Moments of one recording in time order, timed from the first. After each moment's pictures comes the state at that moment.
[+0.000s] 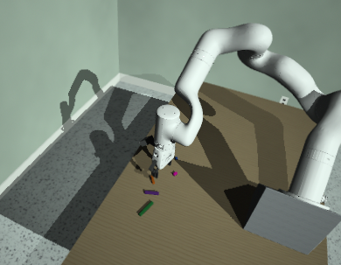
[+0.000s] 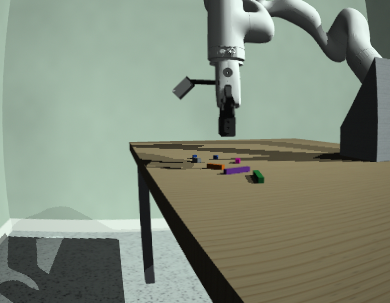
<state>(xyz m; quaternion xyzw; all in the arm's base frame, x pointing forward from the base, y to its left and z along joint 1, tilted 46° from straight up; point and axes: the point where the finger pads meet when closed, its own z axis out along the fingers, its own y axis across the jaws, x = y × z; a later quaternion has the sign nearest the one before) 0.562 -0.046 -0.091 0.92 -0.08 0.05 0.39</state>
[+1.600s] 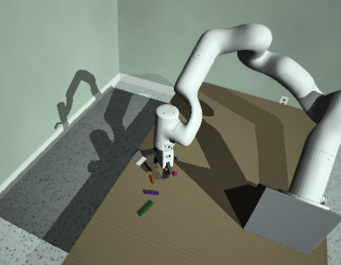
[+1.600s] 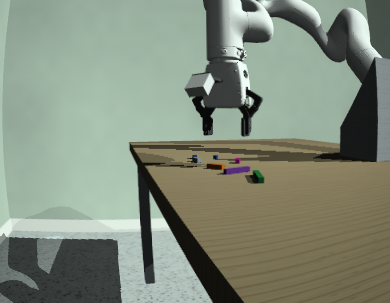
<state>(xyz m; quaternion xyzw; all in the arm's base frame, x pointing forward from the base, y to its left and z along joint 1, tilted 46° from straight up) 0.562 -0.046 -0.091 0.83 0.39 -0.16 0.36</state>
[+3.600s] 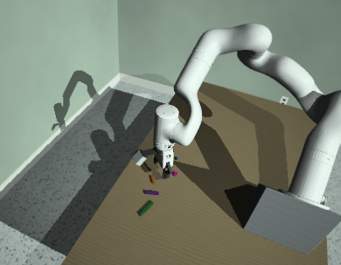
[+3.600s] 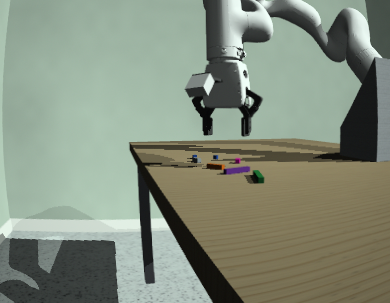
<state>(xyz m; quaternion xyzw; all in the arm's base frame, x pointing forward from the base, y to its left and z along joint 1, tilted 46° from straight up) 0.562 -0.046 -0.091 0.83 0.39 -0.16 0.36</state>
